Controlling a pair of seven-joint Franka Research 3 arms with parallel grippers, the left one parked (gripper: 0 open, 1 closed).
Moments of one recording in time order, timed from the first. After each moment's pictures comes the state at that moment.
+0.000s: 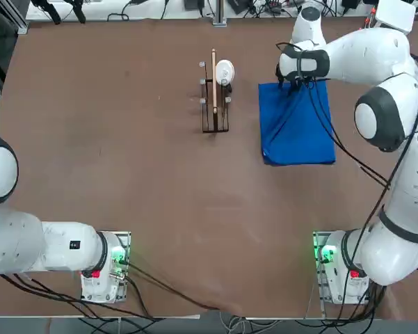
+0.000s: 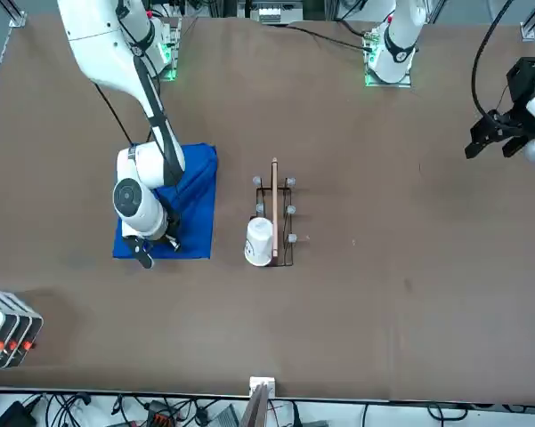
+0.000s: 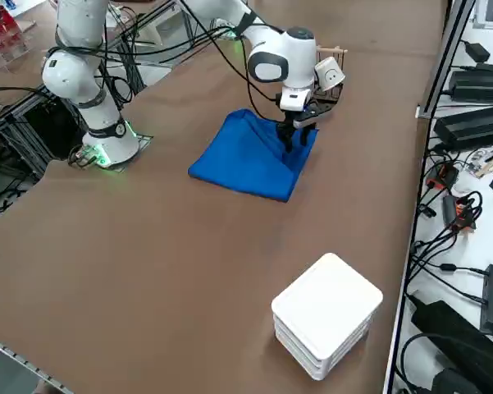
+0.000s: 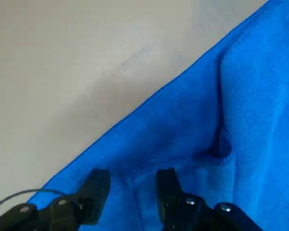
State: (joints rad) arm 0.44 0.62 -0.16 -1.81 0.09 2.40 0.92
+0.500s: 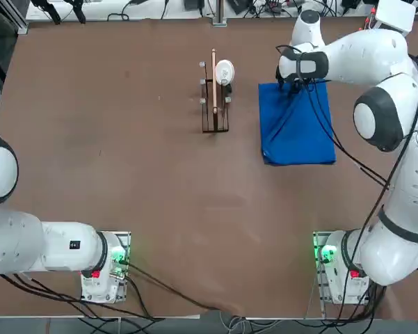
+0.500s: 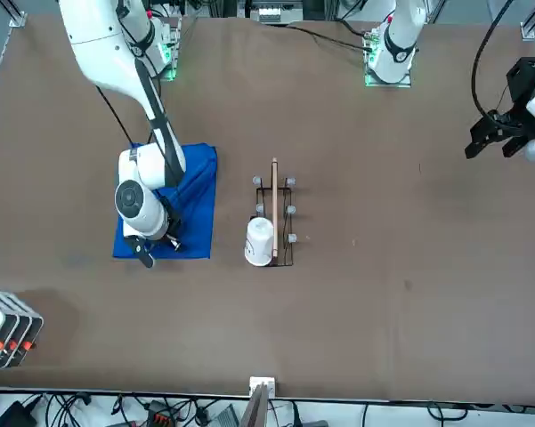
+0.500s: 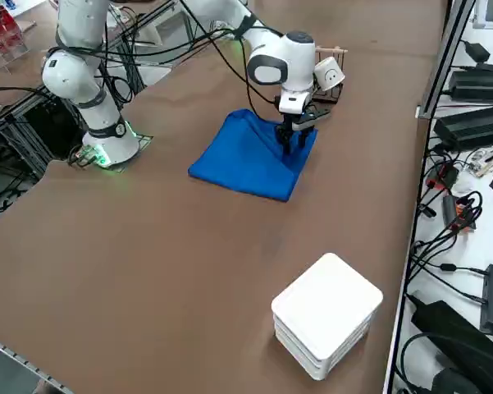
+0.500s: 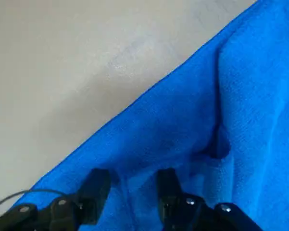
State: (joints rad) arm 0.44 0.63 -0.16 -1.82 0.09 2.40 0.92
